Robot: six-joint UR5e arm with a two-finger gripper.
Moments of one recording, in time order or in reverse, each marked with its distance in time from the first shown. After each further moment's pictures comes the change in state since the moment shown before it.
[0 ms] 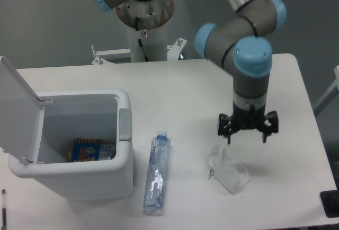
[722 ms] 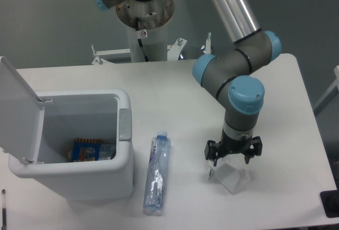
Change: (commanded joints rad) arm -0.034 -0.107 0.052 0.008 -0.037 -0.152
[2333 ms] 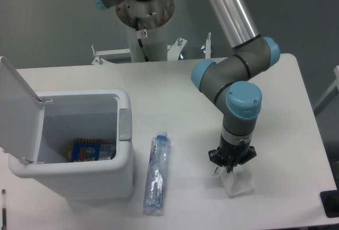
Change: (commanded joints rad) arm -0.003 0.014 0.053 0.021 -0.003 -0.060
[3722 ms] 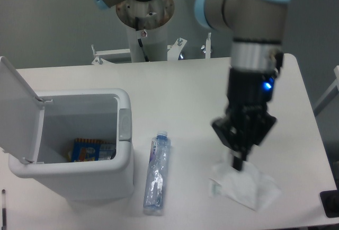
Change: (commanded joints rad) arm -0.069 0.333 0.155 -0.008 -0.474 -0.540
